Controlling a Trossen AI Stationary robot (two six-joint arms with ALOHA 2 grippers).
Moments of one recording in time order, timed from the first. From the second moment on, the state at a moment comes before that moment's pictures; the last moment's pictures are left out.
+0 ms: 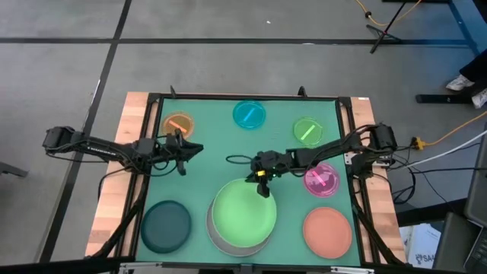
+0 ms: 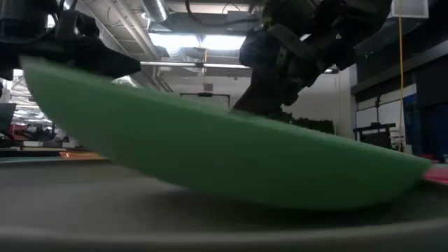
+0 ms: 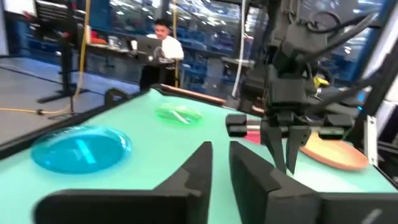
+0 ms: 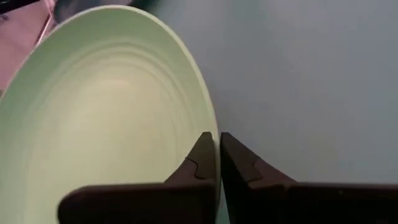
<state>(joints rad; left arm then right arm) -0.04 0.65 0.01 0.66 -0.29 -0.20 0.10 1.75 0.91 0.21 -0.13 0.30</state>
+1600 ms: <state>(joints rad) -0.39 0.70 0.01 0.57 -0.20 -0.26 0.63 1.78 0.91 0.11 -0.17 0.87</state>
